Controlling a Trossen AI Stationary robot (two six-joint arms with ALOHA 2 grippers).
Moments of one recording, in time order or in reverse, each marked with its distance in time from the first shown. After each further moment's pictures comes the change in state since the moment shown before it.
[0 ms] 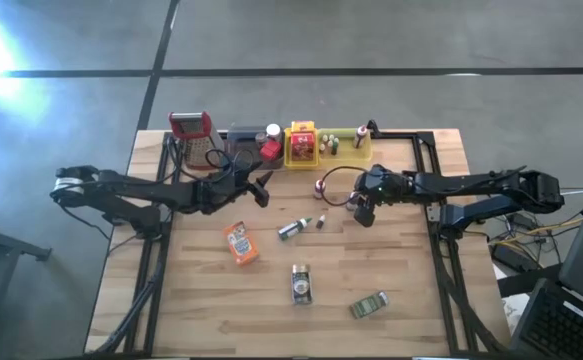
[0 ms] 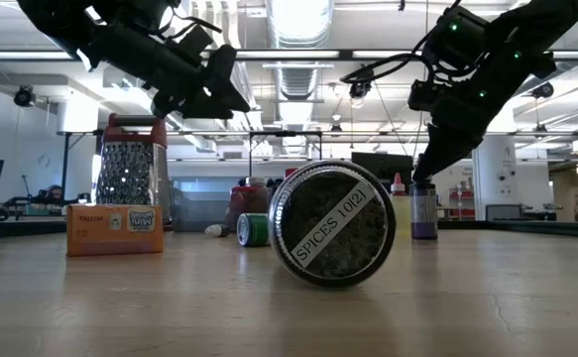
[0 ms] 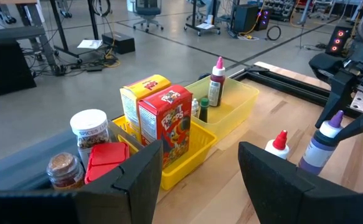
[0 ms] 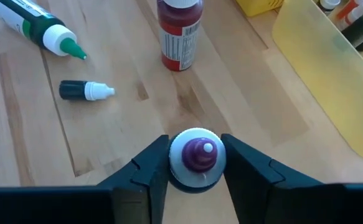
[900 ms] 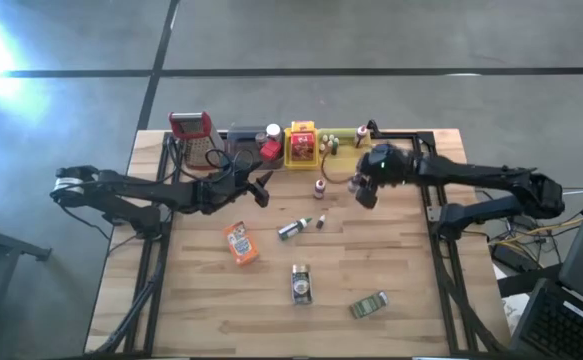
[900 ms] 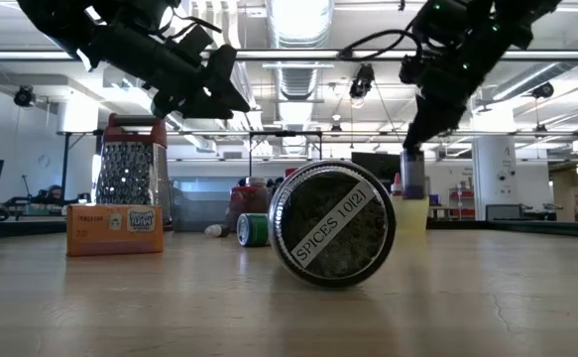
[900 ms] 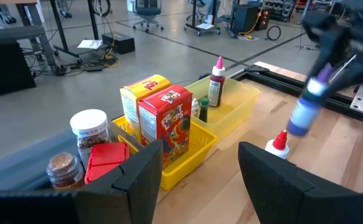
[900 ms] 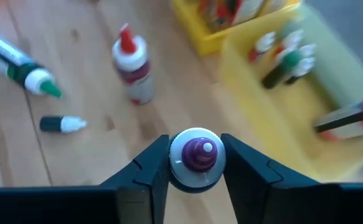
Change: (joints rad) left arm 0.000 0.000 0.000 0.000 0.000 0.000; right arm -0.143 -0.020 0.212 -0.218 -0.039 -0.119
